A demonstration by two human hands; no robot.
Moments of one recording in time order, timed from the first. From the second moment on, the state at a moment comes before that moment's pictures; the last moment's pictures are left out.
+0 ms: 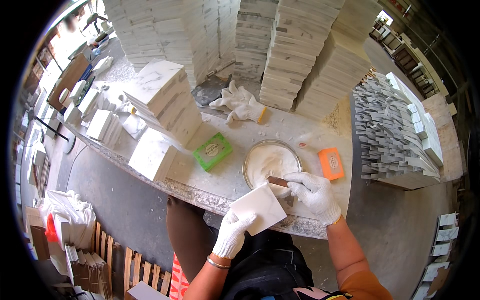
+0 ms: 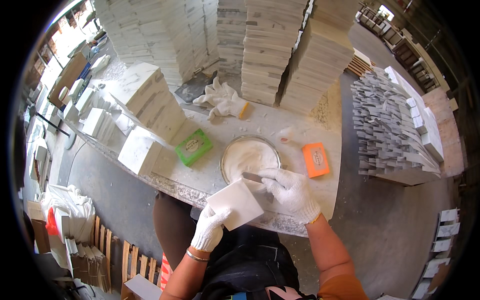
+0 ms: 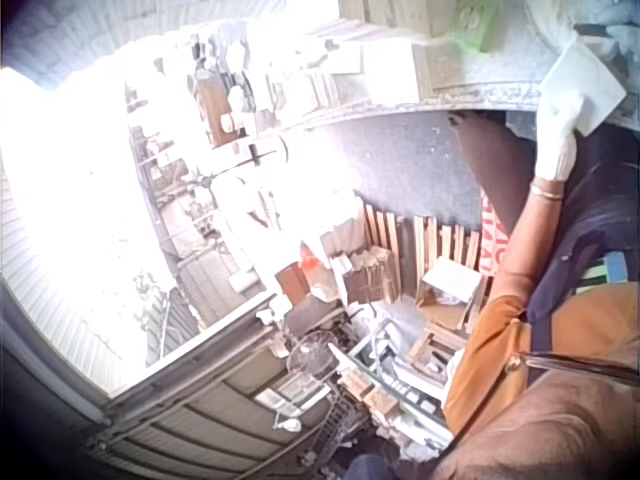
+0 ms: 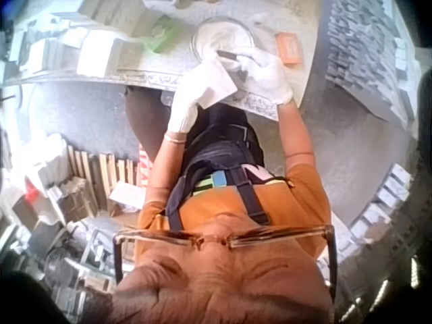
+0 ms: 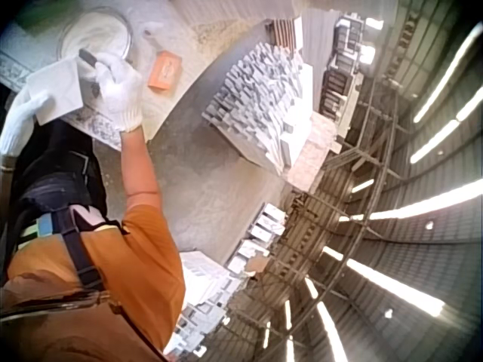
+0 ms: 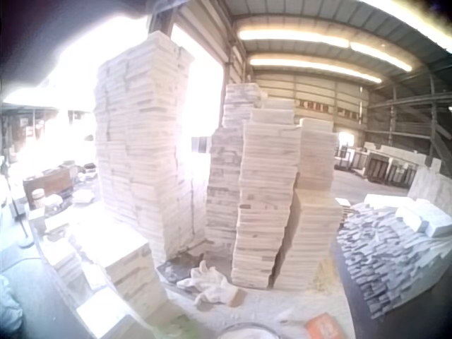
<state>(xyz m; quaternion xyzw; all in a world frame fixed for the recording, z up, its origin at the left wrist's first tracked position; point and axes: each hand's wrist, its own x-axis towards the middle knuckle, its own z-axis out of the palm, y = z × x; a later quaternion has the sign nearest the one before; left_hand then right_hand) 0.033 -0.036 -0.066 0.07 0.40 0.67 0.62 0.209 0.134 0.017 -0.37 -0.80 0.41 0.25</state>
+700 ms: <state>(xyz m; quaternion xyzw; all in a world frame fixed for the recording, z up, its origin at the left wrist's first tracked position) 0.032 -0.036 -0.065 0.07 0.39 0.67 0.62 0.208 0.128 0.024 -0.49 -0.63 0.58 0.15</state>
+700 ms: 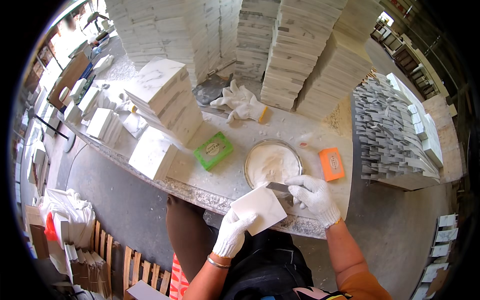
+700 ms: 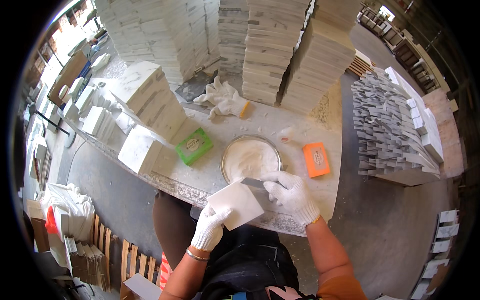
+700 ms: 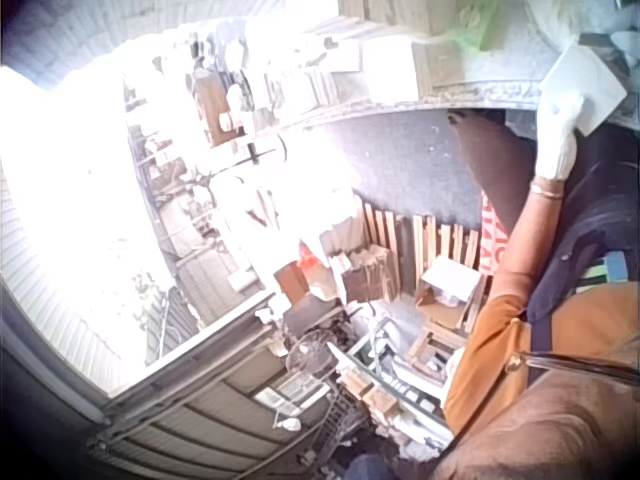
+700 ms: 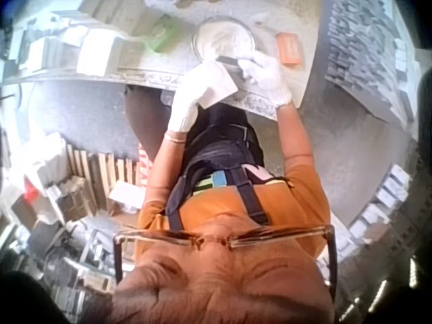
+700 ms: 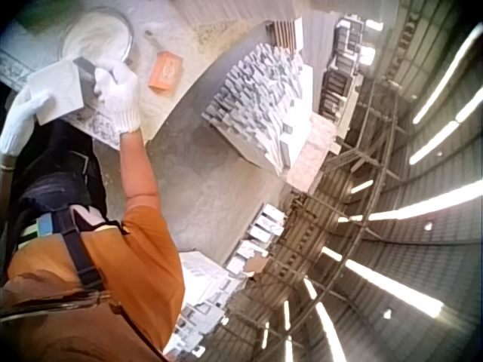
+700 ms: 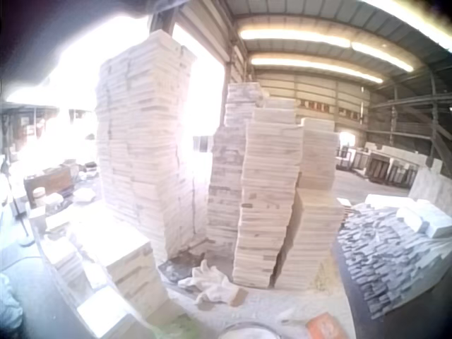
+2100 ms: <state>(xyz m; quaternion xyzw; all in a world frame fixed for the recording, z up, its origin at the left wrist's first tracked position) 0.030 -0.038 -0.069 0.10 0.38 0.67 0.63 0.237 0.208 0.024 -0.40 -0.75 0.47 0.23</state>
